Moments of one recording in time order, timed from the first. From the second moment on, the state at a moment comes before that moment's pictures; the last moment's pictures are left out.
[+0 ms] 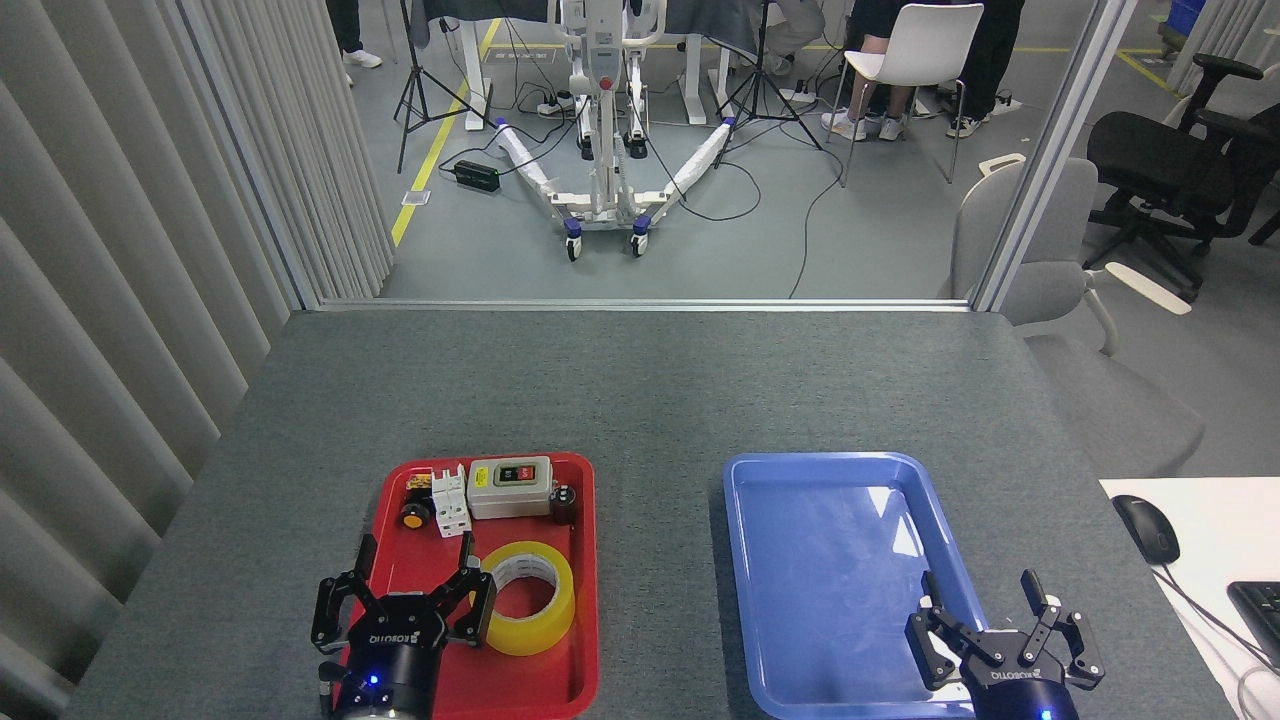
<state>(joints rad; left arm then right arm) 0.03 -0.11 0.03 -1.57 -1.61 0.01 0.15 0.13 -0.14 -0.04 -1.55 1.43 0.00 -0.11</state>
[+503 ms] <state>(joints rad) 0.04 -0.11 0.01 -1.57 -1.61 0.01 0.15 0.15 -0.13 -0.04 -1.54 1.43 0.00 -0.11</state>
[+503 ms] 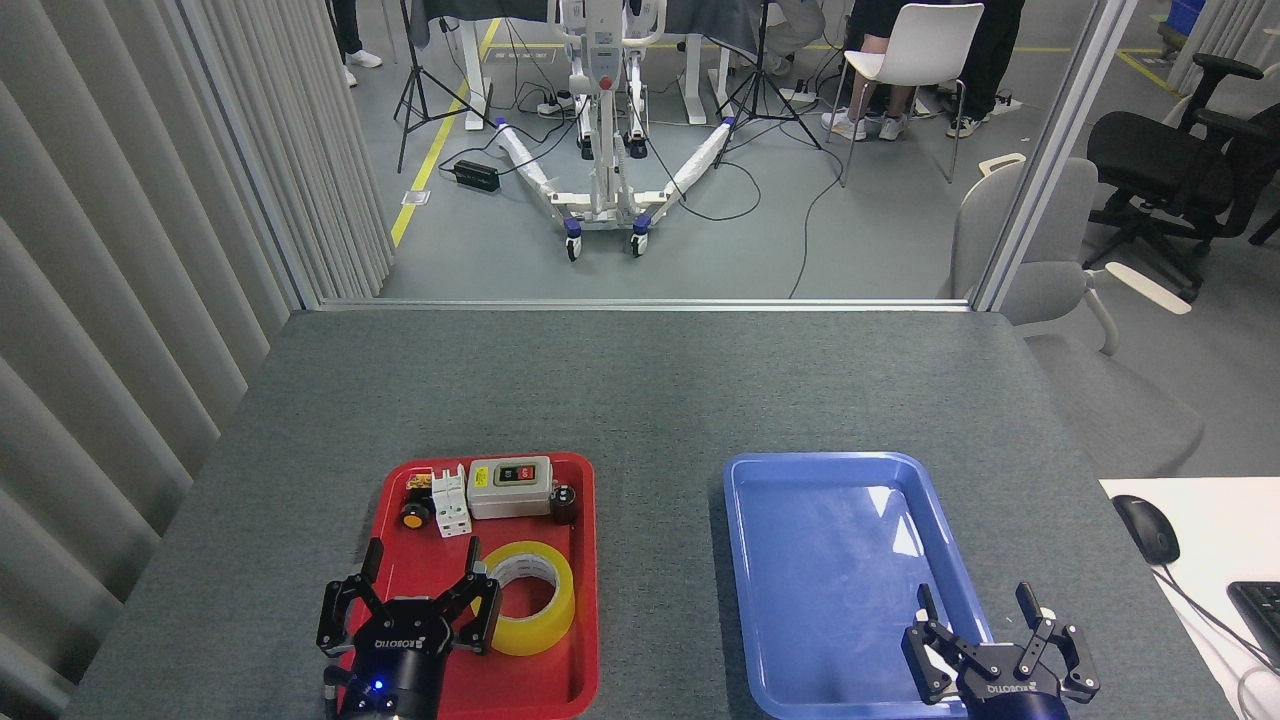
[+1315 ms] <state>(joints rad) -0.09 -0.13 0.01 -1.57 -1.55 -0.03 -0.38 0.16 -0.13 -0.05 -1.54 1.43 0.00 -0.11</state>
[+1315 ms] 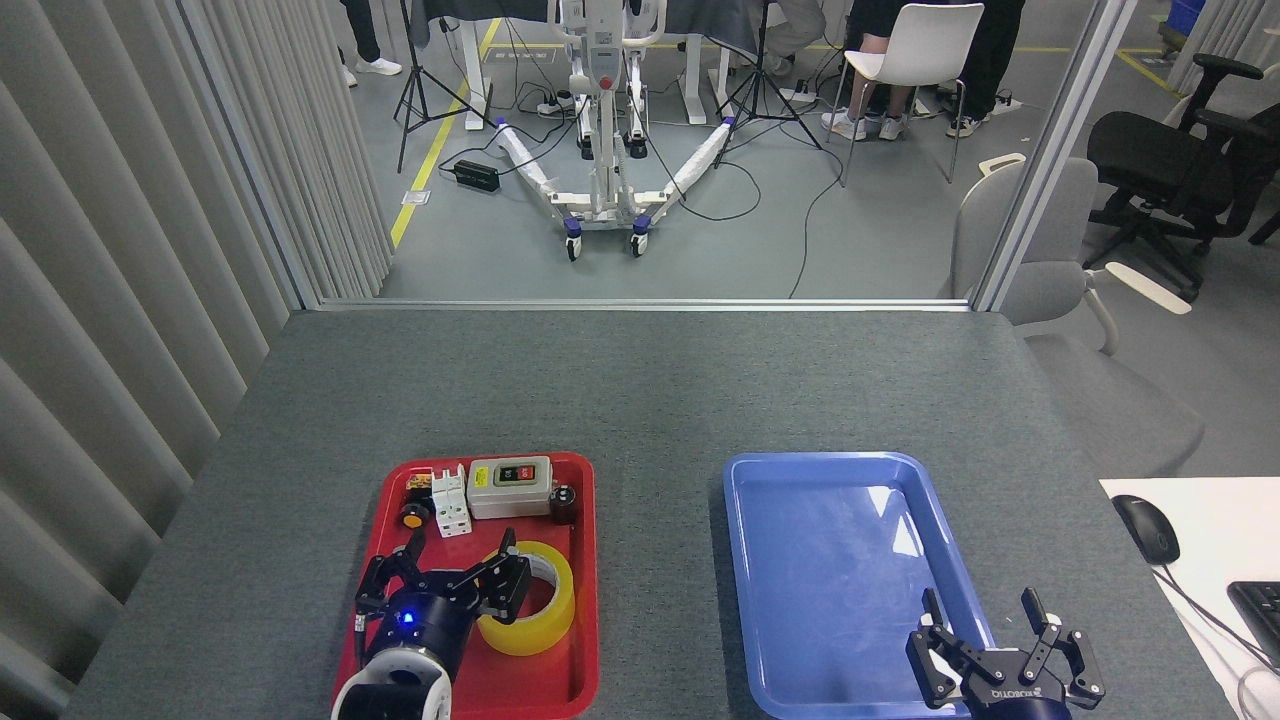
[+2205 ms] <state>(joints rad) -0.28 -0.07 -0.04 -1.34 -1.36 0.17 -0.82 0.15 -0.13 -0.04 -1.54 1.43 0.01 -0.12</state>
